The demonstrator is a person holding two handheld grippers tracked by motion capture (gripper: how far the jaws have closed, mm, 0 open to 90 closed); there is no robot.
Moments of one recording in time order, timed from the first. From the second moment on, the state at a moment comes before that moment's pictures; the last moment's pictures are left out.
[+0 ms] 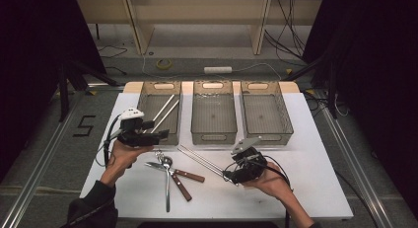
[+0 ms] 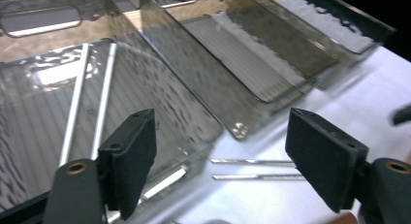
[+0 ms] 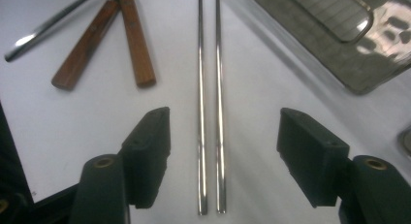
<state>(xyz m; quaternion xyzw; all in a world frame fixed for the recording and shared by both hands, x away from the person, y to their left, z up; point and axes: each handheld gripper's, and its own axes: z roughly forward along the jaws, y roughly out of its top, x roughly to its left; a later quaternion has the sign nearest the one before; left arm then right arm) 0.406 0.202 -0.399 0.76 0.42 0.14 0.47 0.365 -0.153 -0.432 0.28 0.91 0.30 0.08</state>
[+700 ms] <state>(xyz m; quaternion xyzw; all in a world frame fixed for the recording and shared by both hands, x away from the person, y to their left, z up) 0.355 0.182 -0.419 0.77 0.38 0.14 0.50 0.379 -0.146 -0.444 0.29 0.92 0.24 0.06</state>
